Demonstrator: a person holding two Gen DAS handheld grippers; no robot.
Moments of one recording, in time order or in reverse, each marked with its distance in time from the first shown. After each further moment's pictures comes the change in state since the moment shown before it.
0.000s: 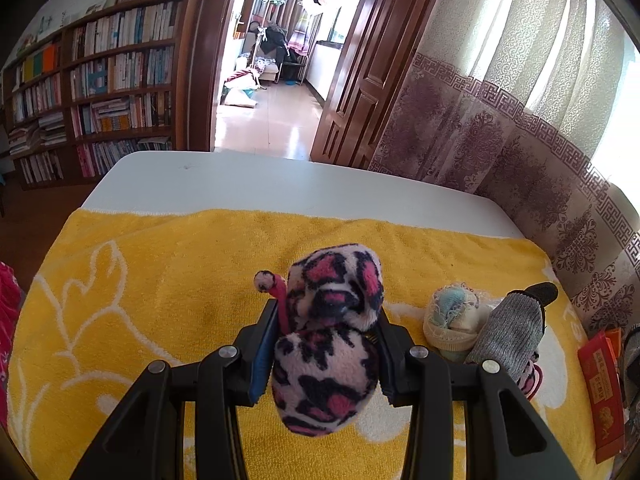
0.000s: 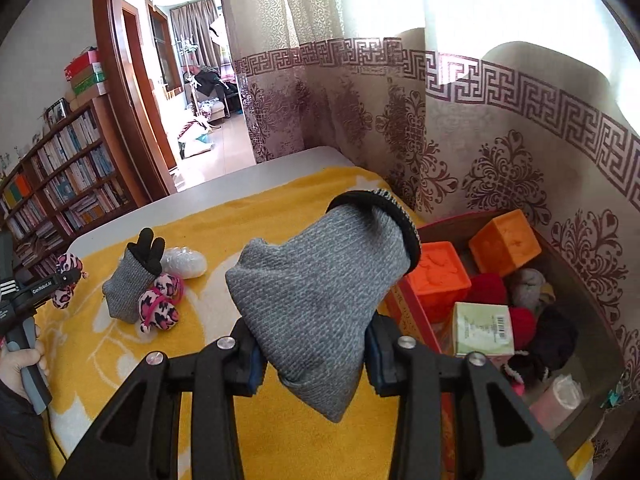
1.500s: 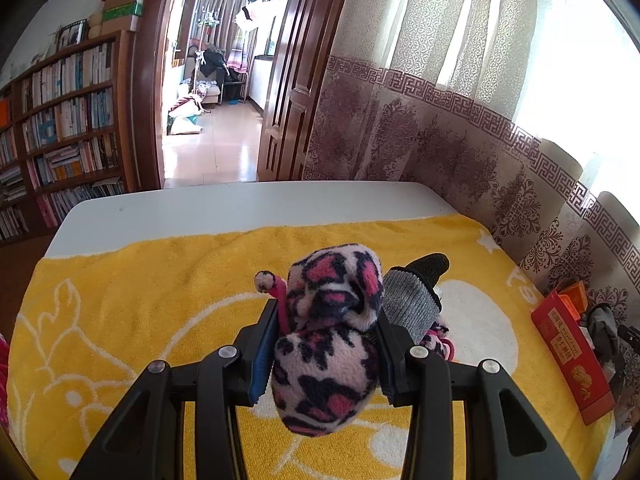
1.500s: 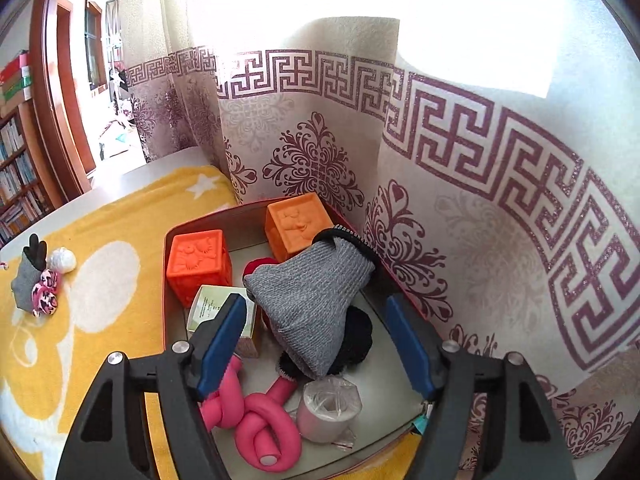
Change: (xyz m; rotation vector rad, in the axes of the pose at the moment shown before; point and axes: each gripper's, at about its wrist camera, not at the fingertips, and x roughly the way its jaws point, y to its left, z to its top) left arm -0.036 -0.084 -0.011 0.180 -0.038 -0.125; right arm -0.032 -0.124 -0.004 0.038 0.026 -0.245
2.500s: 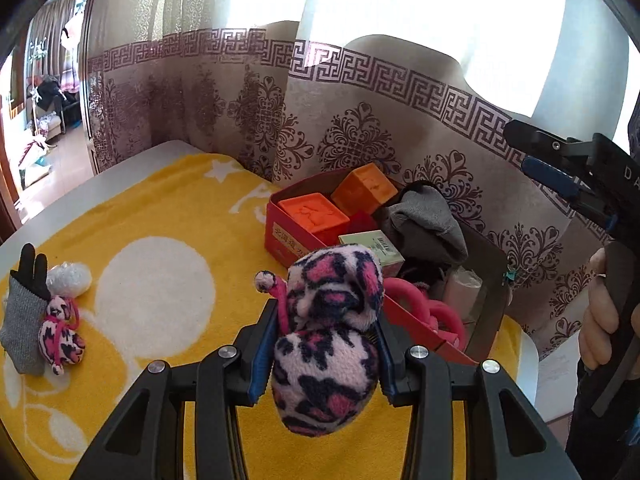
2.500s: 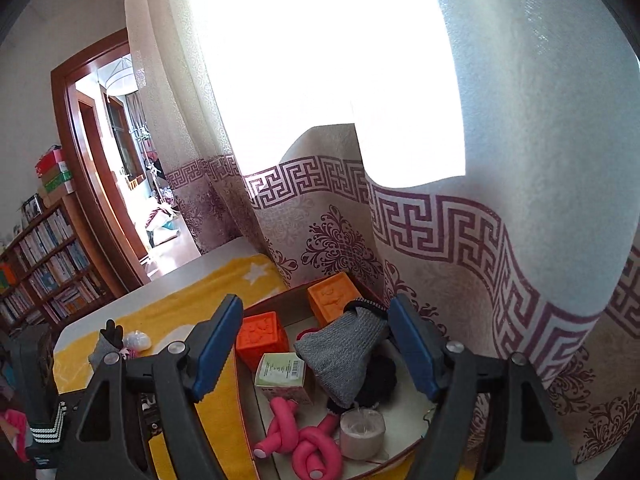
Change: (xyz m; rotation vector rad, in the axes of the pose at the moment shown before) left arm 0.010 -0.297 -0.071 0.396 0.188 -0.417; right arm -0.062 -0.035 0.014 0.184 -0.267 0.227
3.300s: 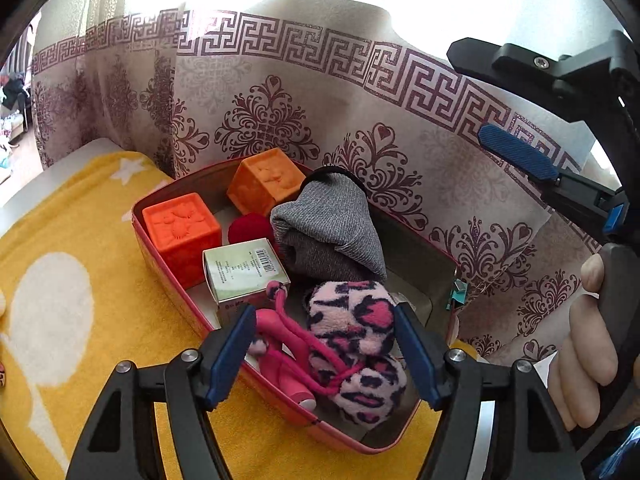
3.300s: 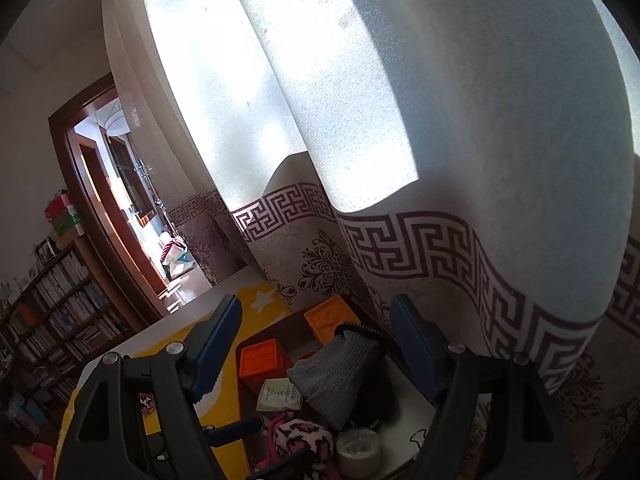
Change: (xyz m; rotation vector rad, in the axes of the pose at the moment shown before) left arm 0.053 -0.066 0.019 0.012 0.046 -0.129; right arm 0.003 -0.031 0.002 0.103 -0.043 0.054
